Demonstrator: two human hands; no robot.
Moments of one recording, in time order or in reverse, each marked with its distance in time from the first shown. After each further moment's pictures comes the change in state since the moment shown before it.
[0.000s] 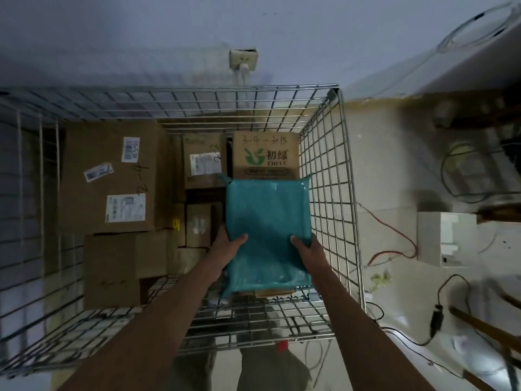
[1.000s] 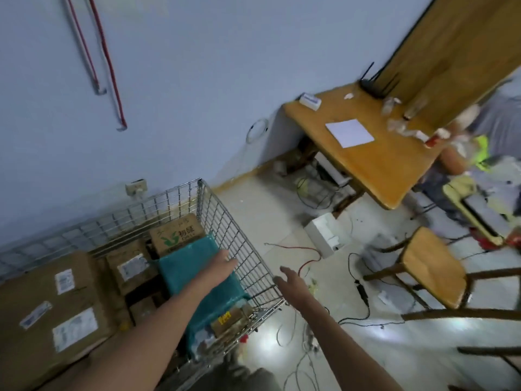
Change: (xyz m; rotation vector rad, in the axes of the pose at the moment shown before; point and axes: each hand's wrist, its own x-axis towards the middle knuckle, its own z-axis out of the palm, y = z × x) left_hand -0.213 0.096 0.076 0.874 -0.383 0.478; right_hand -0.309 0.012 -0.076 -0.314 0.422 -0.193
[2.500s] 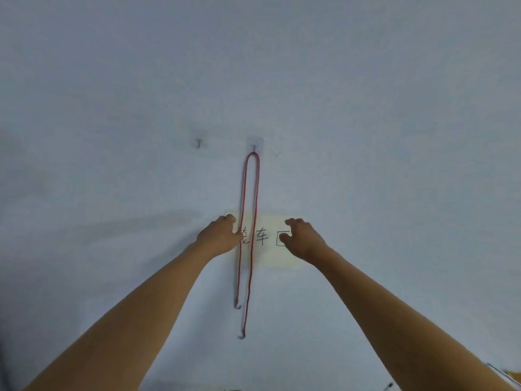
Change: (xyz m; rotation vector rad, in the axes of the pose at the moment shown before) left_hand -0.172 0.367 -0.427 0.440 1.228 0.085; right_hand 0.026 -0.610 -0.265 -0.423 0.230 -1.243
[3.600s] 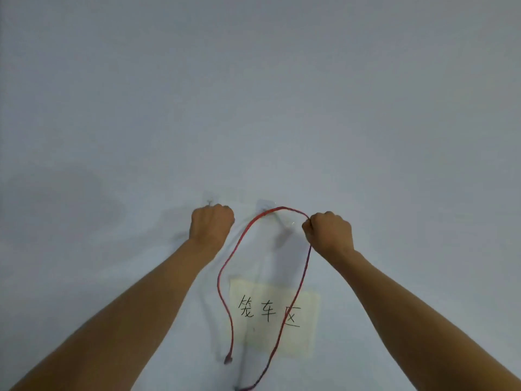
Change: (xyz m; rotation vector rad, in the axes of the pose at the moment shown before) left_hand 0.063 0.074 -0.132 0.782 0.555 -0.115; right_hand 0.119 -0.016 -0.139 -0.289 0.515 -0.202
